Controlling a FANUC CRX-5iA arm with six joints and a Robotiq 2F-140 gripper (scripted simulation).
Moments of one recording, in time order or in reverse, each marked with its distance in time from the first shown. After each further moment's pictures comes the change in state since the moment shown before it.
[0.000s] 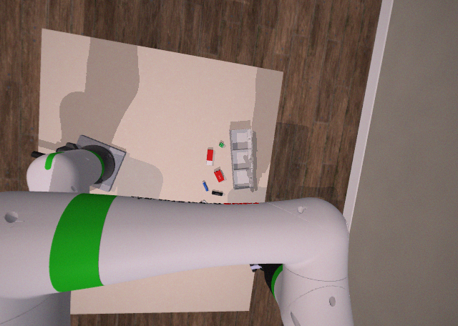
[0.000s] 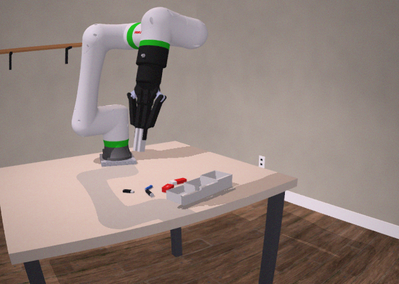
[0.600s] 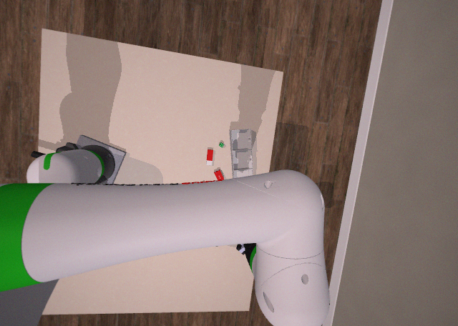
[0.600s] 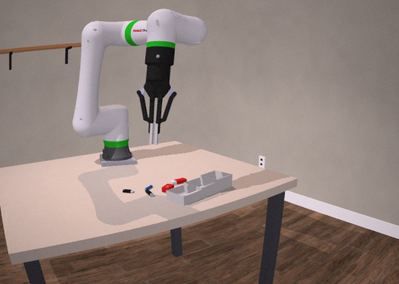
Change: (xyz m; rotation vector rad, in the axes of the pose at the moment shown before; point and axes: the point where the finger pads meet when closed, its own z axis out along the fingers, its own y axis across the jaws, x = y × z) arm -0.095 0.014 -0.020 0.049 -0.084 -0.439
